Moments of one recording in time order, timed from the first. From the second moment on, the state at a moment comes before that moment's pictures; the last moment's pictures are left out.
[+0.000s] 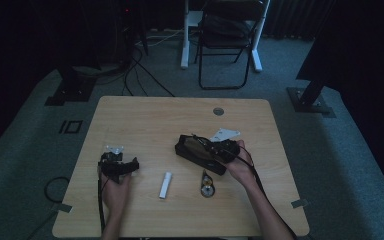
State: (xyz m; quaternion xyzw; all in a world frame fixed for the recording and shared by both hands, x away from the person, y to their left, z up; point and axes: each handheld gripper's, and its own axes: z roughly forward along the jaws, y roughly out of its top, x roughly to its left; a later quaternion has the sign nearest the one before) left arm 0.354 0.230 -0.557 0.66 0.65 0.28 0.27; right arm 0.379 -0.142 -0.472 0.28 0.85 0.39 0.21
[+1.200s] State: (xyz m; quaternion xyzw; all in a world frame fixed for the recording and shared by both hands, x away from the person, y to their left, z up) left arm 0.354 0.231 -0.557 0.66 0.65 0.28 0.27; right arm 0.394 -0.125 -0.493 0.27 0.88 0.35 0.18
